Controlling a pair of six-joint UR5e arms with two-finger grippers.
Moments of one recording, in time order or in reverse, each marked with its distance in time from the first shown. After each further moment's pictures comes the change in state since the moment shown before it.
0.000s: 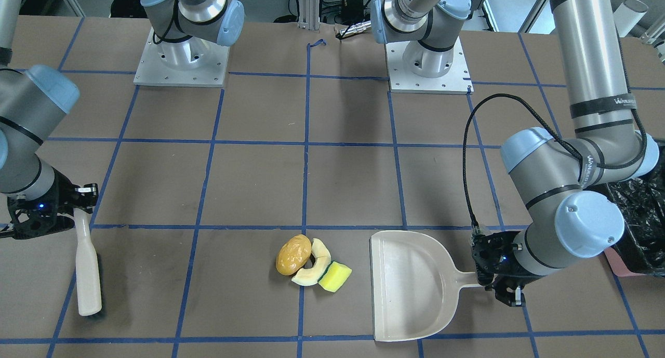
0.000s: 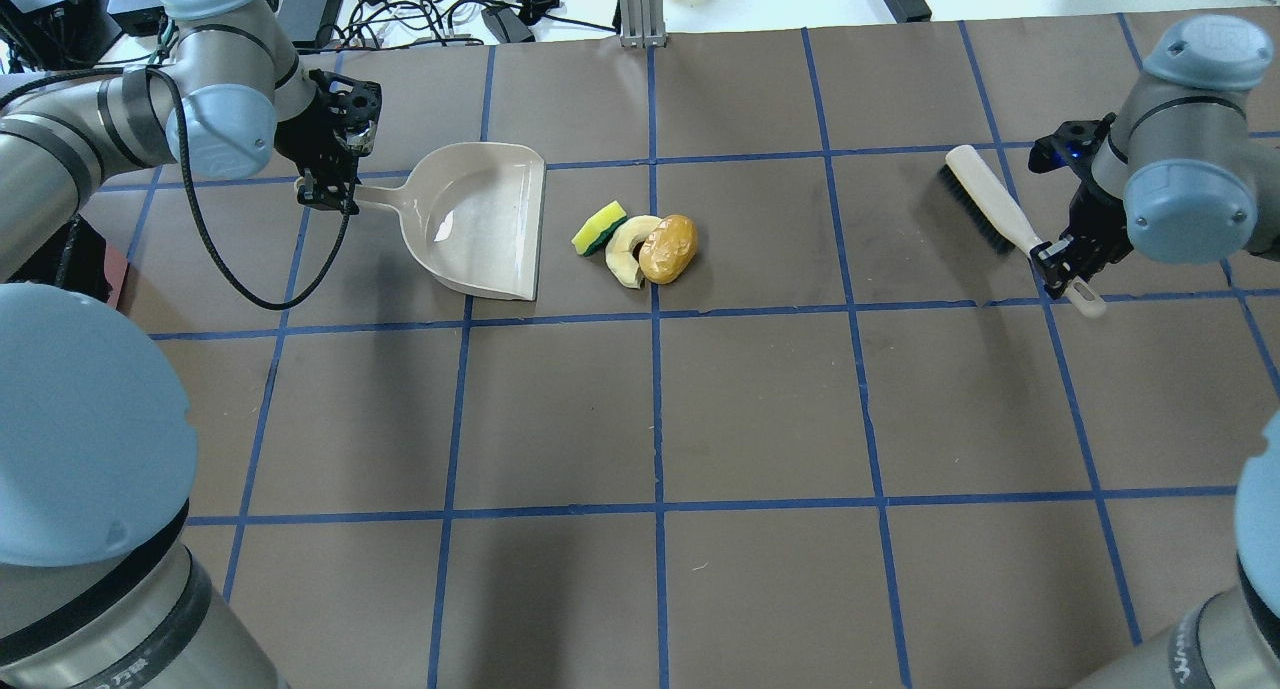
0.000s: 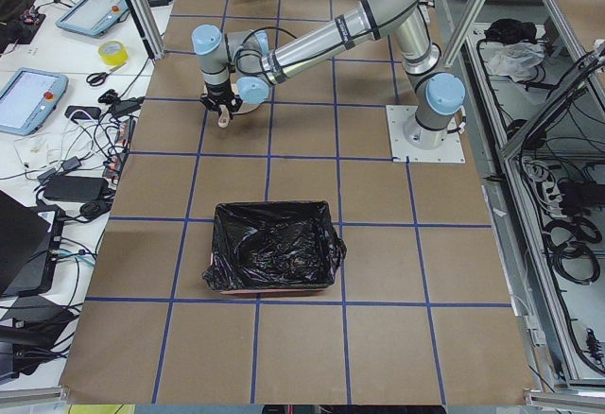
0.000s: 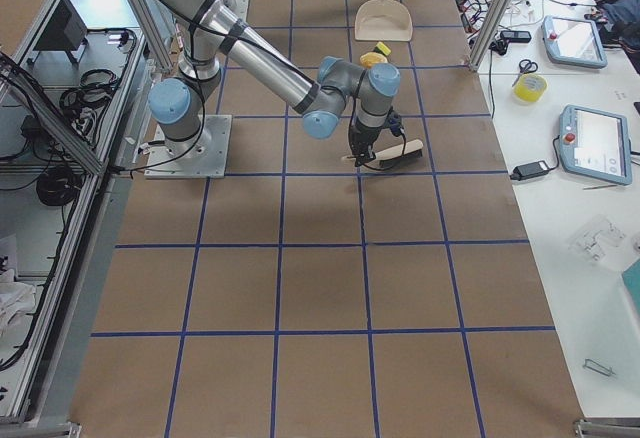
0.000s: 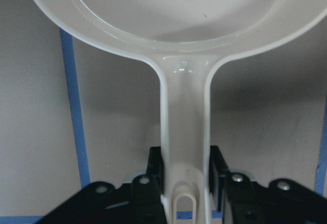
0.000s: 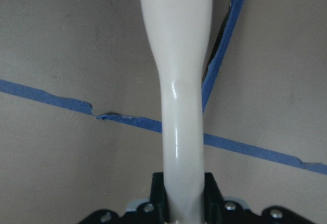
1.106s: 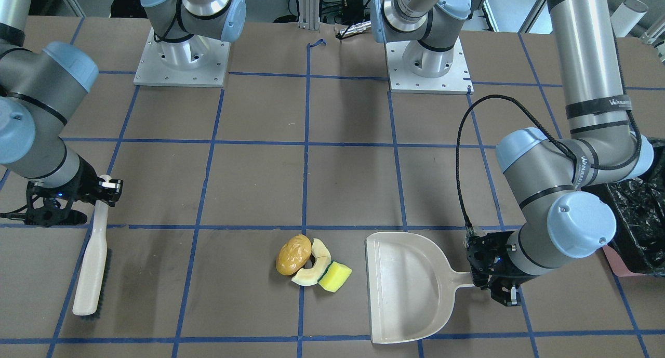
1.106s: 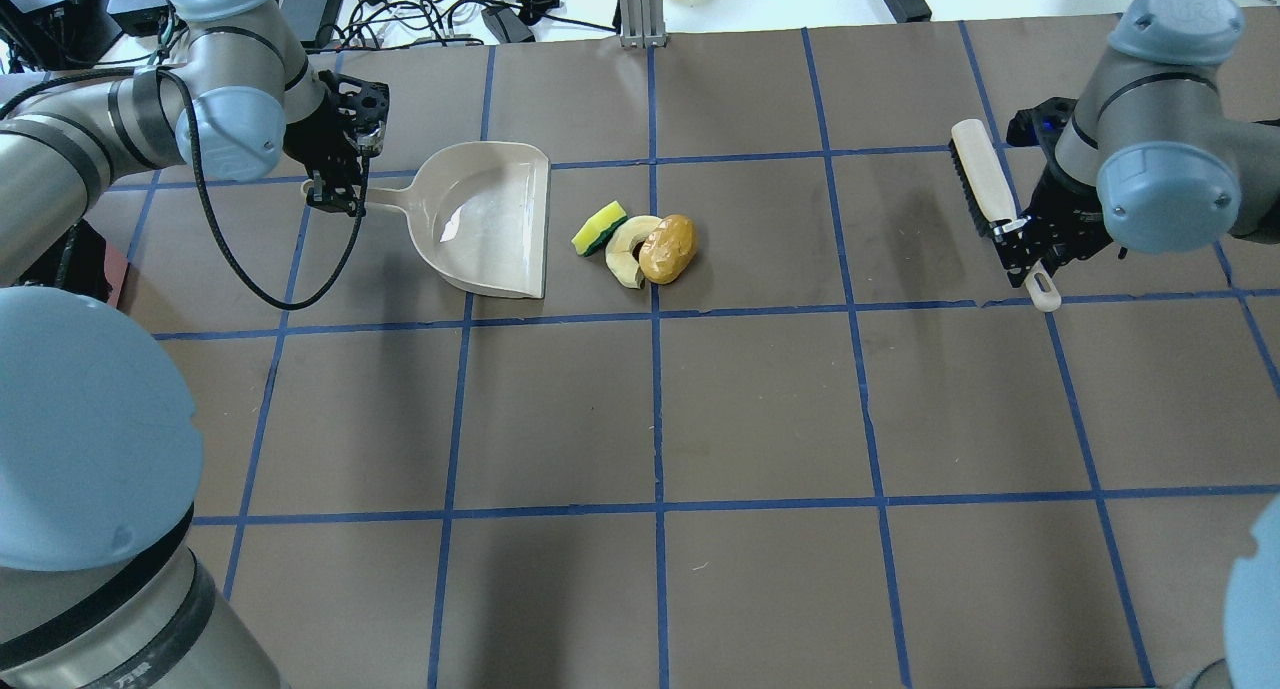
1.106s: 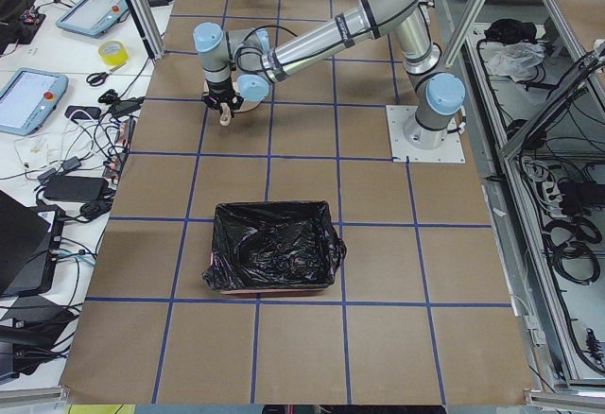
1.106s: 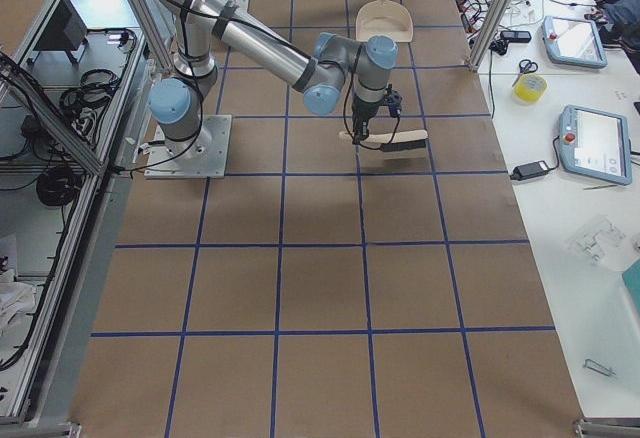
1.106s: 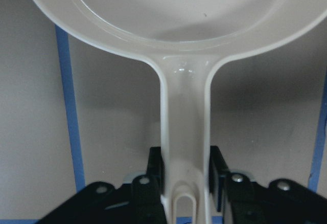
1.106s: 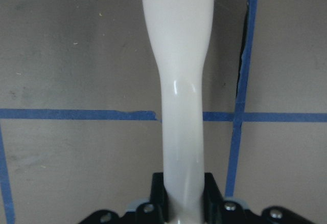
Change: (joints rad) left arm -0.010 -0.002 -0.004 0.001 -0.001 -0.044; right arm 0.110 -0.080 -0.005 0.106 0.033 0.383
